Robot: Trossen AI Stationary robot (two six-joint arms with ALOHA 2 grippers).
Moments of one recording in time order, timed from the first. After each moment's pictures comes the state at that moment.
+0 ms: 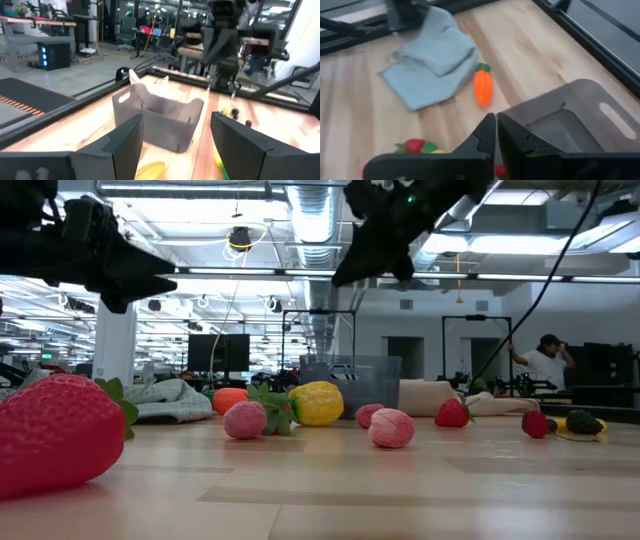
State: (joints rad) left arm 0.03 0.07 0.04 0.04 -0.30 -0.16; right arm -0.04 1.55 1.15 -0.26 0.16 0.21
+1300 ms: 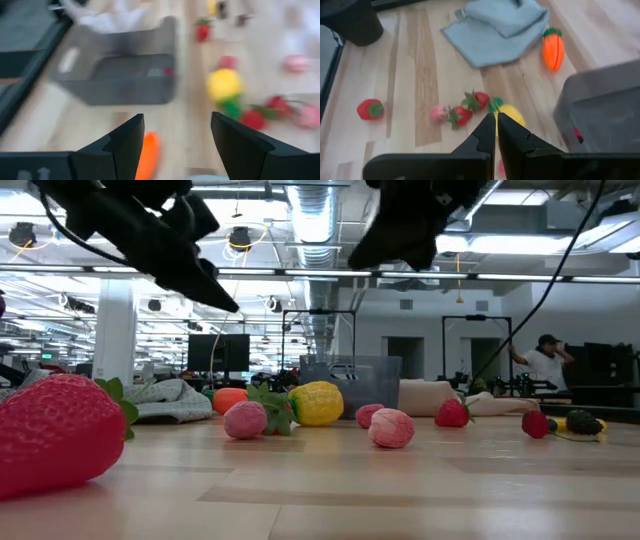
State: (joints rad) left arm 0.16 1.03 0.53 -0.05 -0.02 0.15; right arm 0.21 1.54 1.06 -0.25 0.19 0.30
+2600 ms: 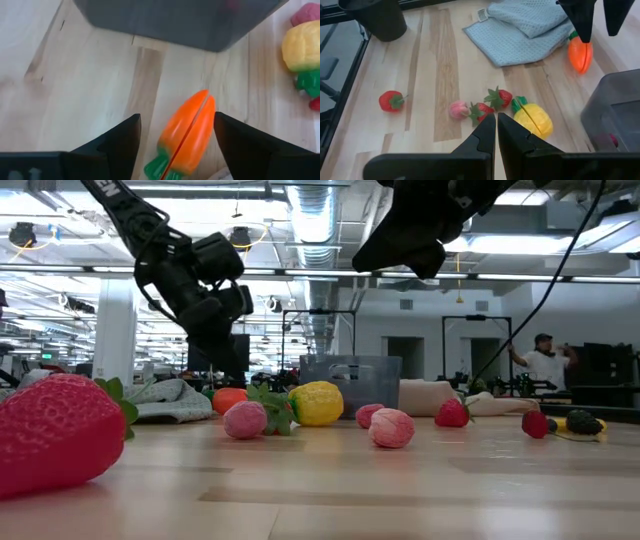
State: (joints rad) left arm 0.50 1.45 0.68 -0.13 0.28 0.18; right arm 0.28 1.54 0.98 -0.11 0.19 0.28
